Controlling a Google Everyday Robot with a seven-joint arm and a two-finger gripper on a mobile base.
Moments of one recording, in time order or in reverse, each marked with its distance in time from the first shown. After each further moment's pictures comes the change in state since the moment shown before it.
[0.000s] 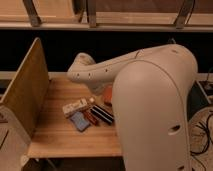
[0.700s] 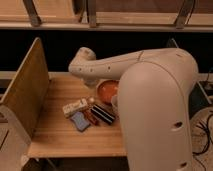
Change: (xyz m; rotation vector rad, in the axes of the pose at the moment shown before) arm -0.087 -0.018 -0.008 -0.044 -0.356 -0.153
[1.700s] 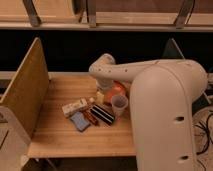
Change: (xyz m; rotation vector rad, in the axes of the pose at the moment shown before) arm 0.067 0.009 0.064 -0.180 0.071 0.213
